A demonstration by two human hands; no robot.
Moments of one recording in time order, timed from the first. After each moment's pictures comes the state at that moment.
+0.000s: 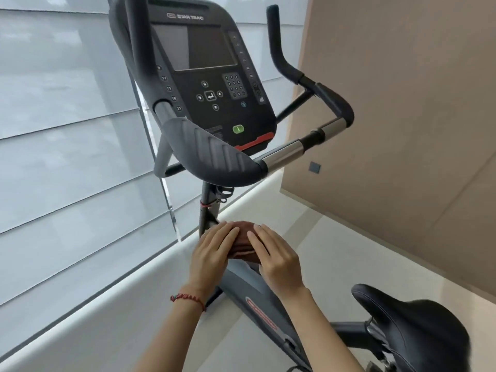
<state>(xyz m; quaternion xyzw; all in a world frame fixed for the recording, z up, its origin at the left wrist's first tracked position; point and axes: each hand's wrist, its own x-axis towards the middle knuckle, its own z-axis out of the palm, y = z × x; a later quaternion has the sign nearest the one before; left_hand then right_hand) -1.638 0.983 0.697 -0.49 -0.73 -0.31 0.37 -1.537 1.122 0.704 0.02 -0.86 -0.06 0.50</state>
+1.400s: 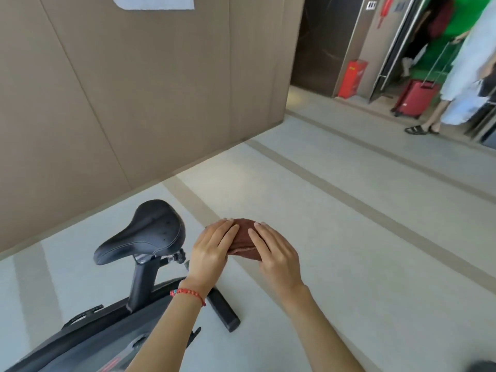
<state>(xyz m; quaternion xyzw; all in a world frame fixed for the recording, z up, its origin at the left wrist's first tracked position) -1.272 1.116 0.662 -0.85 -0.23 -0.46 0.06 -1.132 1.028 0.667 -0.59 -0.63 -0.34 0.36</state>
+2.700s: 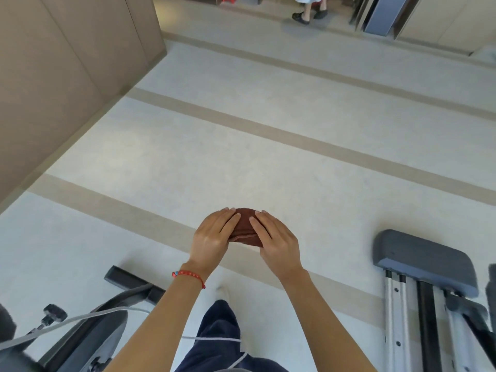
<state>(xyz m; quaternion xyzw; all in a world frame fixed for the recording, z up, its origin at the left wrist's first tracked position) -0.980 1.094 0.574 -0.92 -0.03 -0.36 -0.11 -0.892 0.946 0.584 -0.79 -0.49 -0.28 0.26</state>
